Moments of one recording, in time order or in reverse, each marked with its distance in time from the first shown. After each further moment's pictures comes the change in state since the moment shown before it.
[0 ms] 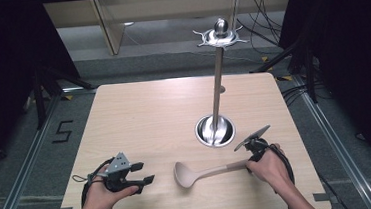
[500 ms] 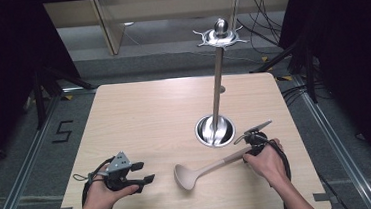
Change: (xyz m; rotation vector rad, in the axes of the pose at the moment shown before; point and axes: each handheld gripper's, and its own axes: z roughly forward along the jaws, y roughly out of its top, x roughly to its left) left arm 0.004 0.002 0.003 0.004 -0.005 0.023; right arm -0.002 0.008 -0.004 -0.150 0.019 0.023
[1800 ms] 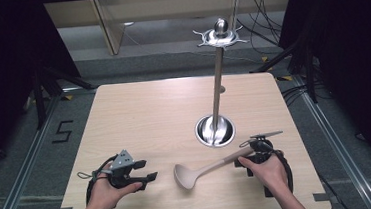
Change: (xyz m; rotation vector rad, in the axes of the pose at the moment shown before) left arm -0.002 0.003 0.010 -0.012 0.010 -0.020; right arm 0.003 -0.023 -0.005 -0.103 0.102 0.136
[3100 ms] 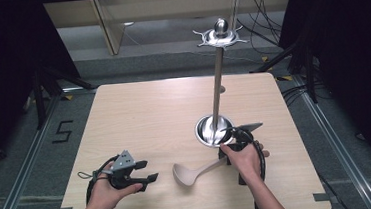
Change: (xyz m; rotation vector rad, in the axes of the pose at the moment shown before) left arm -0.002 0.002 -0.001 0.004 -0.018 0.025; right arm 0.037 0.036 0.036 0.089 -0.036 0.204
